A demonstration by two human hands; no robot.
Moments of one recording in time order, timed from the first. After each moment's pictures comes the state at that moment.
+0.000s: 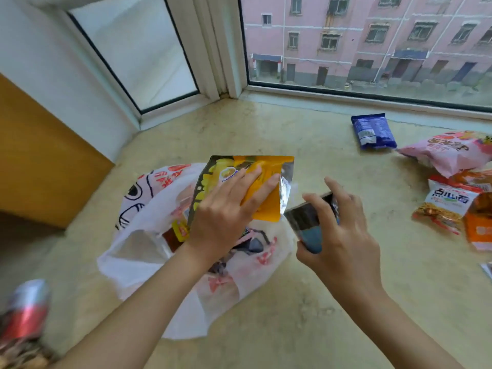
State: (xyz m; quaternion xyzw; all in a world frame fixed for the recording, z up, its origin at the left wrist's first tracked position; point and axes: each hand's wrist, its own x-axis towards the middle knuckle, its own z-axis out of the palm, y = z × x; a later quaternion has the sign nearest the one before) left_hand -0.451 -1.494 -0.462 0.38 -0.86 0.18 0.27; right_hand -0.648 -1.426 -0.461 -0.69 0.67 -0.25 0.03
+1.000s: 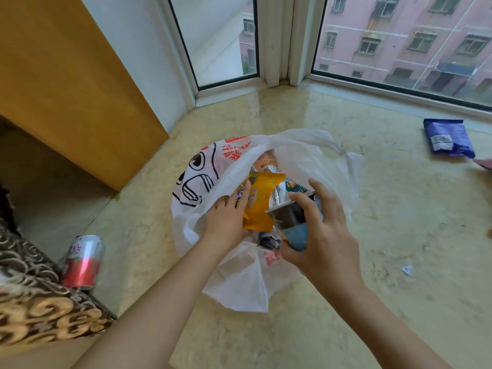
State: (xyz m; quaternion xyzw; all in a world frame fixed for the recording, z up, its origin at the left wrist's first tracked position) left_hand -0.324 -1.484 -0.548 0.65 -0.75 -0.07 -0.12; right_hand -0.516 -1.427 -0.482 -0.74 0.60 -0.28 0.10
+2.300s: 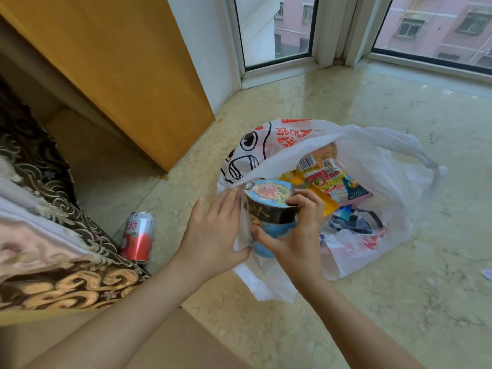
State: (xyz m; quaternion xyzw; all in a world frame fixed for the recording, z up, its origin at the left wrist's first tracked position) left_hand -0.214 -1.395 -0.484 0.63 -0.77 0.04 -0.10; right_hand -0.376 -1.412 -0.542 -0.63 0.52 -0.50 0.30
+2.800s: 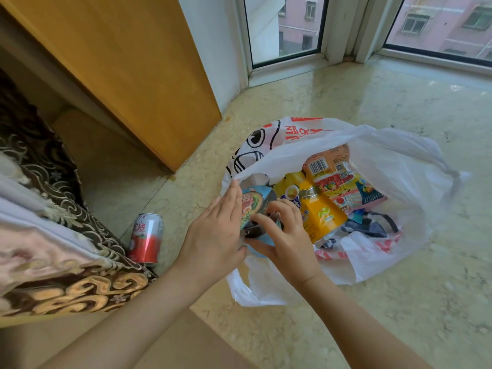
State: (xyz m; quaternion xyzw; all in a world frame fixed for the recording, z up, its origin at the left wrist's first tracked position) left_hand -0.208 -1.391 -0.461 0.65 -0.76 0.02 -0.10; right_hand -0.352 -1.419 -0.567 -0.81 0.41 -0.41 0.13
